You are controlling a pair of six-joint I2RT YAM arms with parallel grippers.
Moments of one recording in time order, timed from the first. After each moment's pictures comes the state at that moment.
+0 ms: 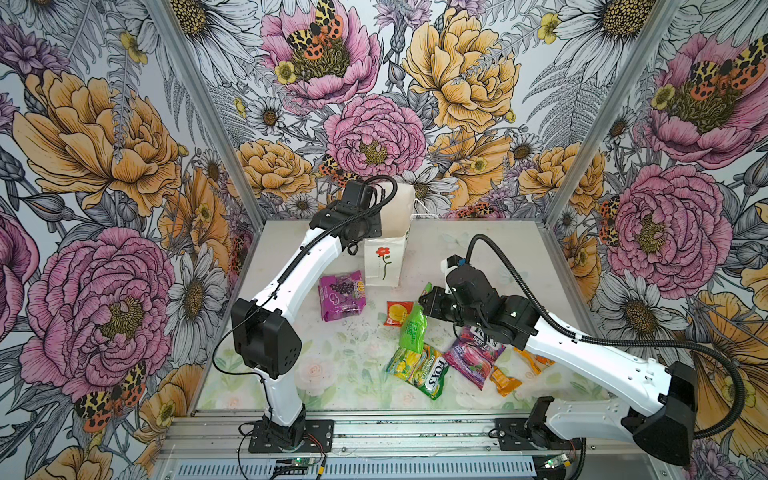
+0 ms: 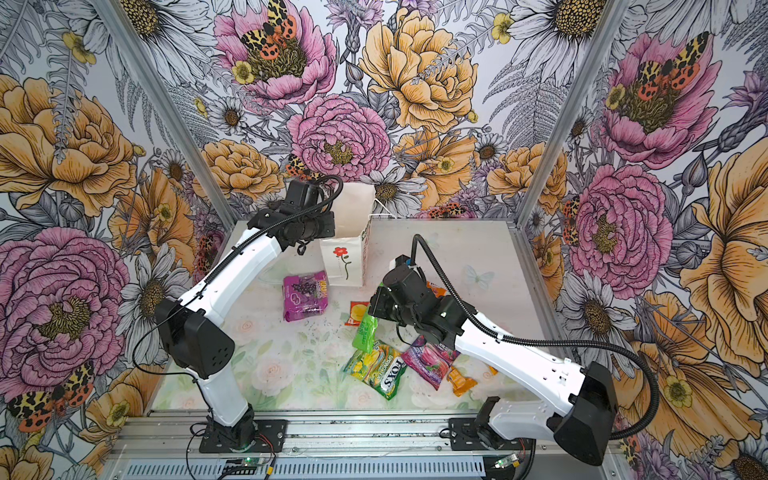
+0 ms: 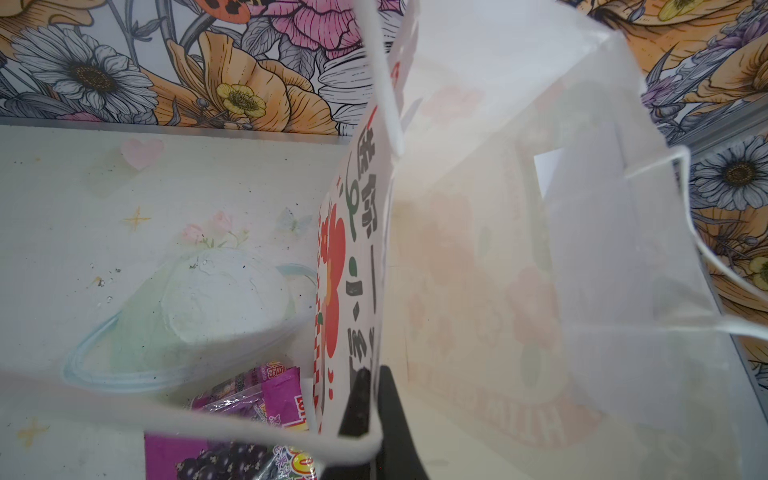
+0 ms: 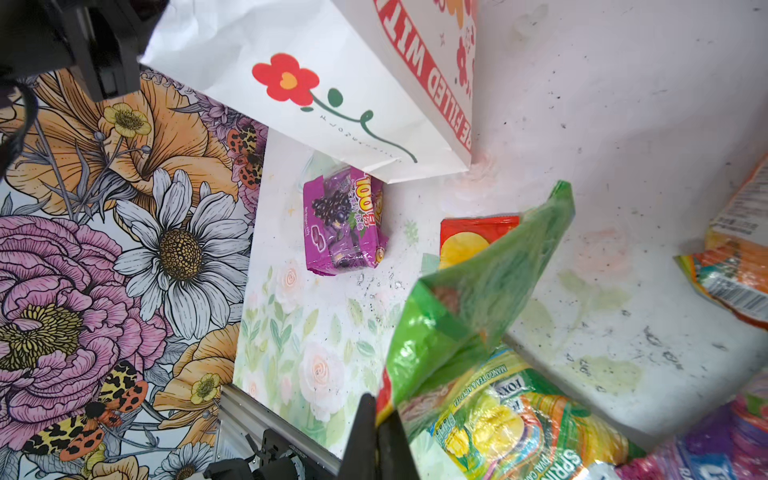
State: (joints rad) left arm -0.43 1.81 1.87 -0.80 -0.15 -0.38; right arm 0.85 1.24 1.11 -0.53 0.03 0.96
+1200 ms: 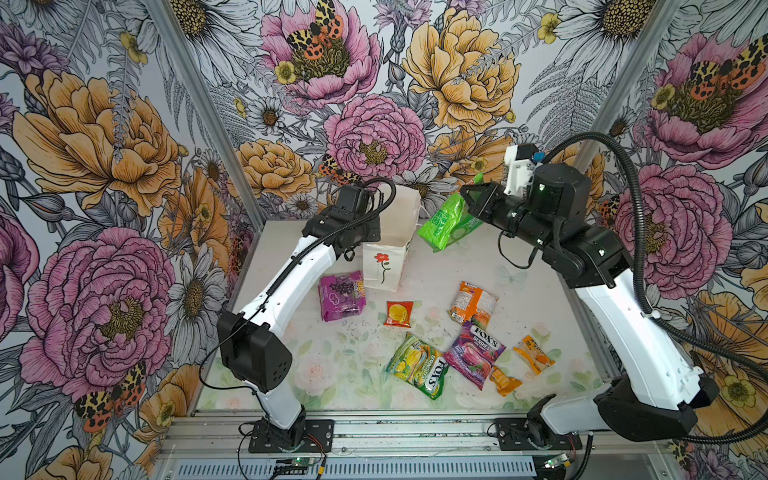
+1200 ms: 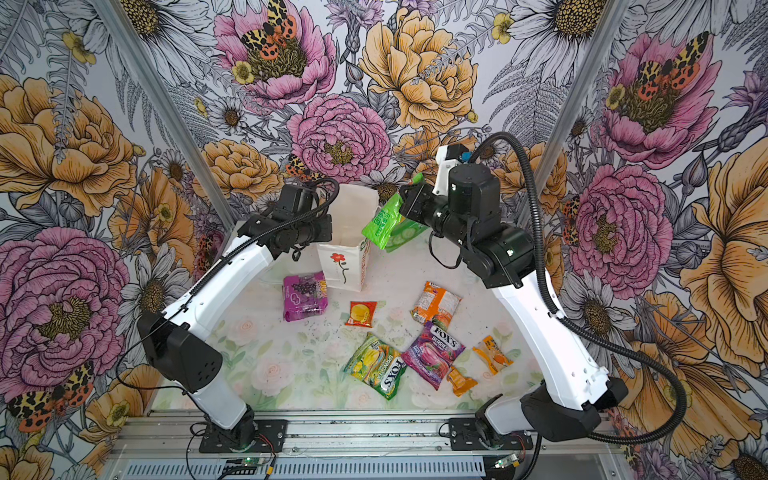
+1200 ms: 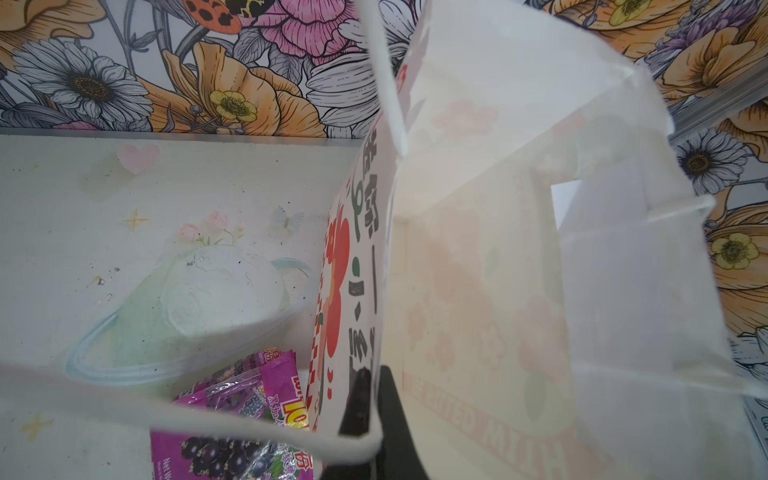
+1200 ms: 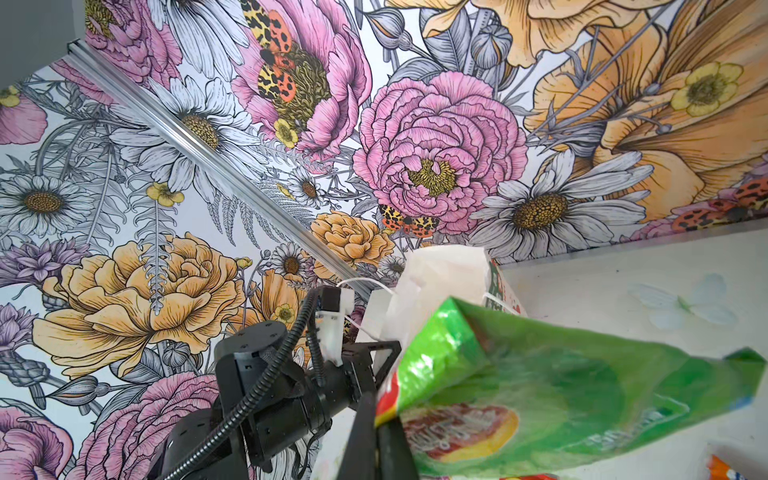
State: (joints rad) left arm -0.45 1.71 1.79 -0.77 -0.13 -0.36; right arm 0.55 1.43 2.01 -0.77 -0.03 0.69
